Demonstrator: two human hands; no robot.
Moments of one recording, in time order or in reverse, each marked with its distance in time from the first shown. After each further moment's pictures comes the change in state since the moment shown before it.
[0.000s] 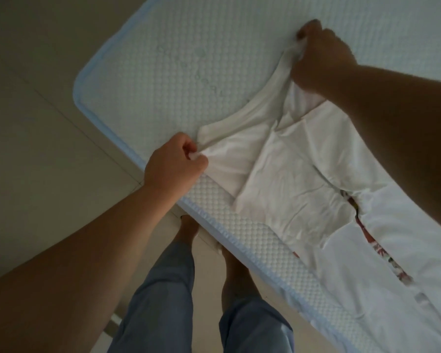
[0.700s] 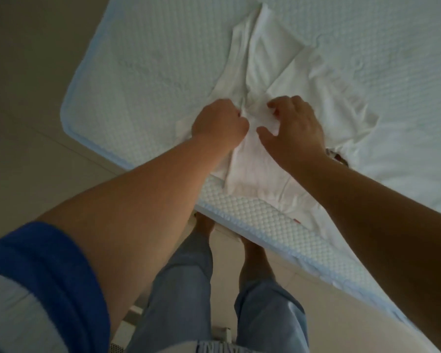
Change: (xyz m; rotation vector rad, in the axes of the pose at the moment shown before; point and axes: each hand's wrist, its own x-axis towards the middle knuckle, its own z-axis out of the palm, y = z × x) left_hand 0.021 0.109 0.043 0.276 -0.174 0.241; right_hand -0.152 0.034 0.048 0.204 0.167 0.048
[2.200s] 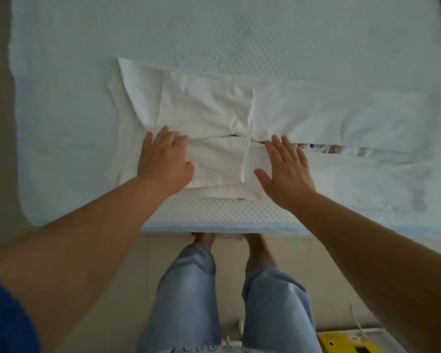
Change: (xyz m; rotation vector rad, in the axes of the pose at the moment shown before) left_hand -0.049 0.051 0.019 0.740 -0.157 0.536; right_hand -0.154 0.113 -0.025 -0.050 -0.145 0.397
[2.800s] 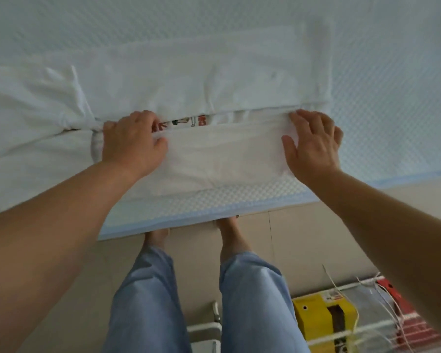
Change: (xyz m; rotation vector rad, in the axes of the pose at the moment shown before) left_hand 0.069 0.238 0.047 0.057 0.104 0.055; right_hand -0.059 0.296 0.009 0.151 0.284 0.273
